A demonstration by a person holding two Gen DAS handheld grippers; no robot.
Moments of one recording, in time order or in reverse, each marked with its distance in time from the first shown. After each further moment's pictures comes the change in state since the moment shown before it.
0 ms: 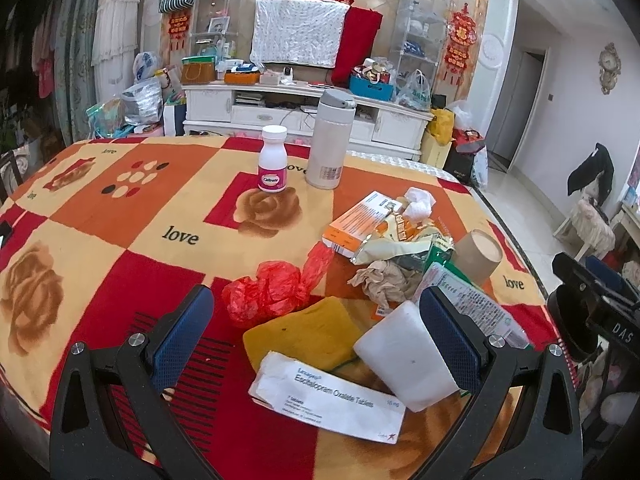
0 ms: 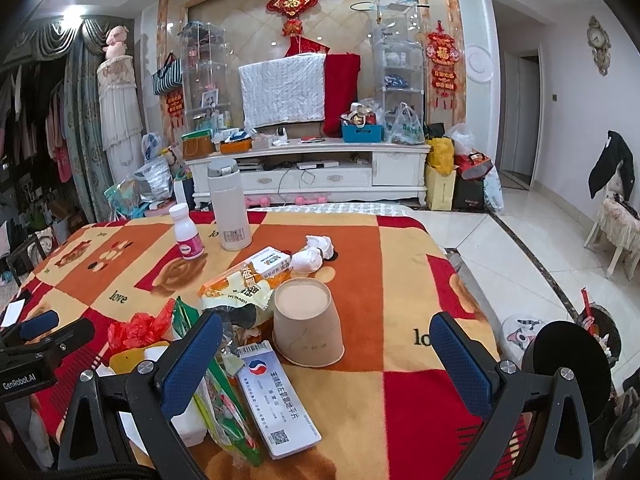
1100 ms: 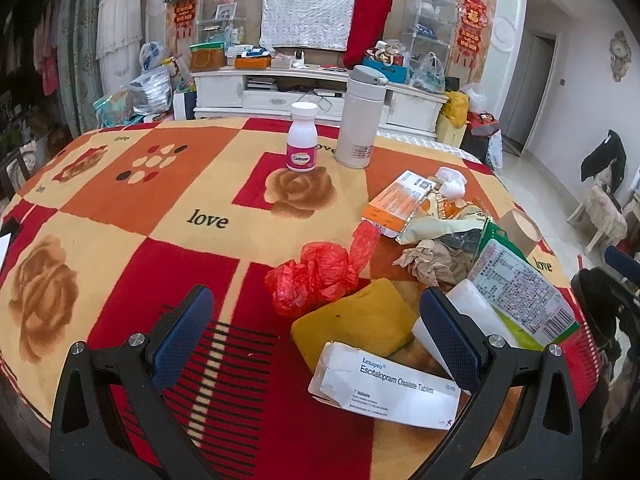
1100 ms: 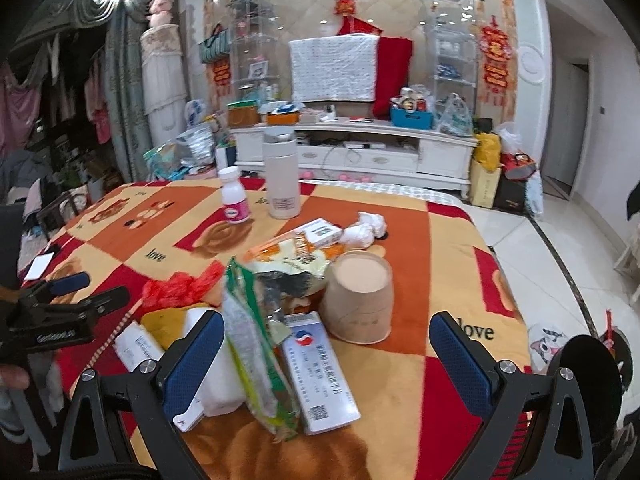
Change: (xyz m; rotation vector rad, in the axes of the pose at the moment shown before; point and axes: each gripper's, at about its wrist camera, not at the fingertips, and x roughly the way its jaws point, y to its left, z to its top) left arm 0.019 0.034 -0.006 0.009 0.060 0.045; right arm 0.000 0.032 -0.010 -0.124 0.078 0.150
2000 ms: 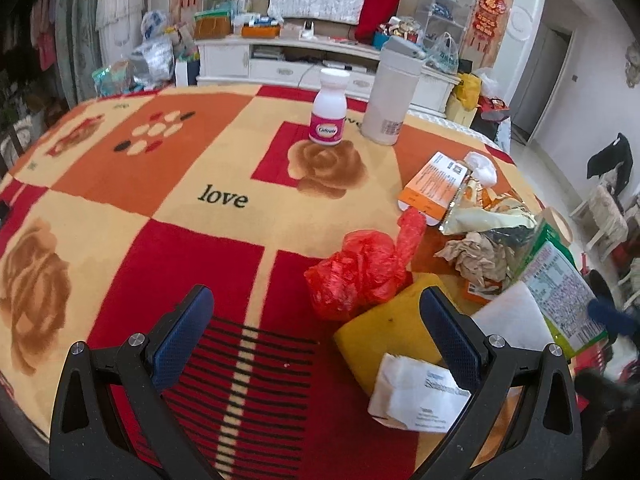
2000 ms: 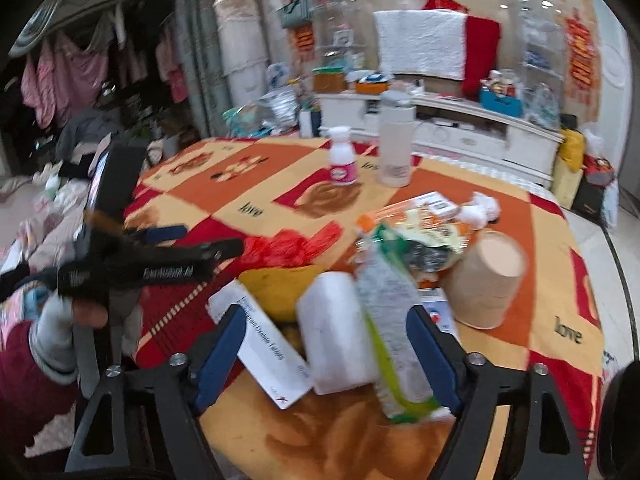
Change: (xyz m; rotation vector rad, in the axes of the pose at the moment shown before) left arm 0.042 0.045 0.010 -0.045 0.123 -0.018; right arm 0.025 0.074 -0.011 -0.135 0.137 0.282
